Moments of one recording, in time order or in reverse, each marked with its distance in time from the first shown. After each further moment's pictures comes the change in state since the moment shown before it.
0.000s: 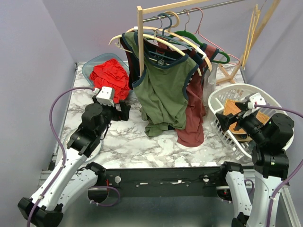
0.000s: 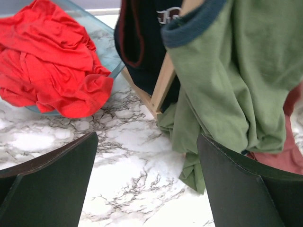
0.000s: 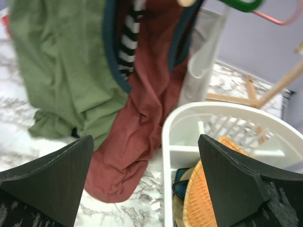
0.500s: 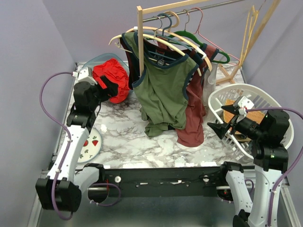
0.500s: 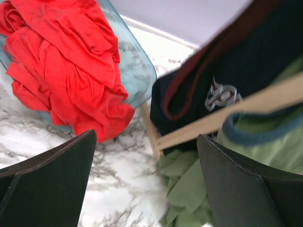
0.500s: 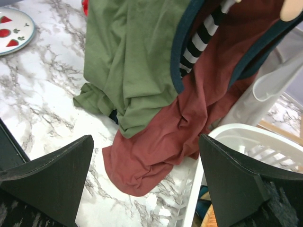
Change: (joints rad) left arm 0.401 0.313 0.154 0.118 0.197 -0.320; right arm 0.000 0.063 0.009 -0.118 -0.347 -0.219
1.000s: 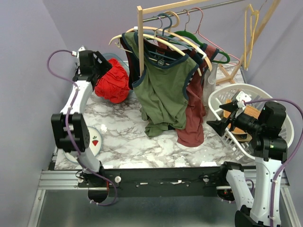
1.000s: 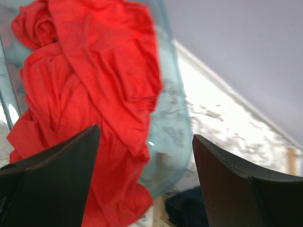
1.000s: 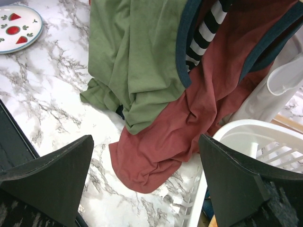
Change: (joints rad) left arm 0.118 0.652 0.519 -0.071 -0.042 -0.175; right arm 0.000 0.077 0.002 -0.019 -0.017 -0.010
